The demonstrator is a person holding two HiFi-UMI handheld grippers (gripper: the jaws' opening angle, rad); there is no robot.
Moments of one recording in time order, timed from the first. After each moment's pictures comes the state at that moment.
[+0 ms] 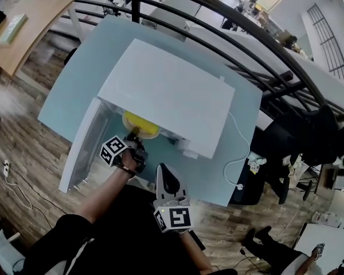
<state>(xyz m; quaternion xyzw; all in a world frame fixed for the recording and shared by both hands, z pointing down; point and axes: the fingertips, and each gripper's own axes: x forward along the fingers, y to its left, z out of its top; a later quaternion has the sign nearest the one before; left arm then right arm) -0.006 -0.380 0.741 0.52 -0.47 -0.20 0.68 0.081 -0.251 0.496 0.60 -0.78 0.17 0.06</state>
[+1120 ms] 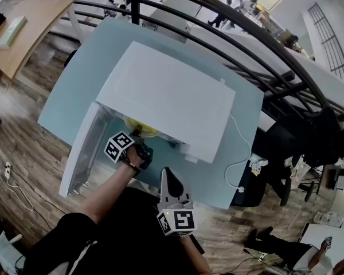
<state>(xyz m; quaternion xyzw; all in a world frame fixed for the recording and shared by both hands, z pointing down) 0.003 -0.401 0.754 0.51 -0.52 -0.14 0.67 0.098 -0.251 0.508 0.61 -0.76 0.20 0.05</state>
